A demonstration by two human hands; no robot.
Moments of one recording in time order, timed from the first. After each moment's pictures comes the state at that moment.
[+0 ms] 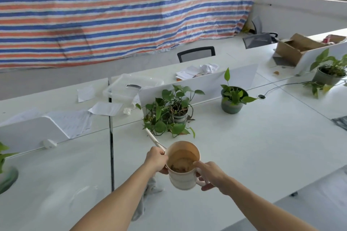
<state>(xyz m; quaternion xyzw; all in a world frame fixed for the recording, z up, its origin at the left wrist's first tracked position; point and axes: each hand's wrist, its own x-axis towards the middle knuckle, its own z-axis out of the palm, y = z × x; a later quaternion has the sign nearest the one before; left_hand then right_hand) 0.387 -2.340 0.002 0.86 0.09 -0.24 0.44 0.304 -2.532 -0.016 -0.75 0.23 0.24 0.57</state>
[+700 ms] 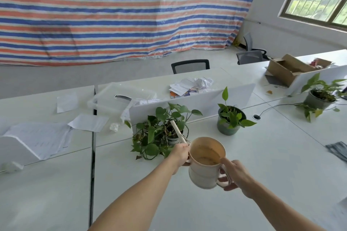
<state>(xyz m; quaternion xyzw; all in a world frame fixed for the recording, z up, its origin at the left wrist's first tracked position) 0.502 -2.449 -0.011 0.71 0.01 -0.33 0.62 0.384 -2.620 0.026 -0.75 0.30 0.13 0.57</state>
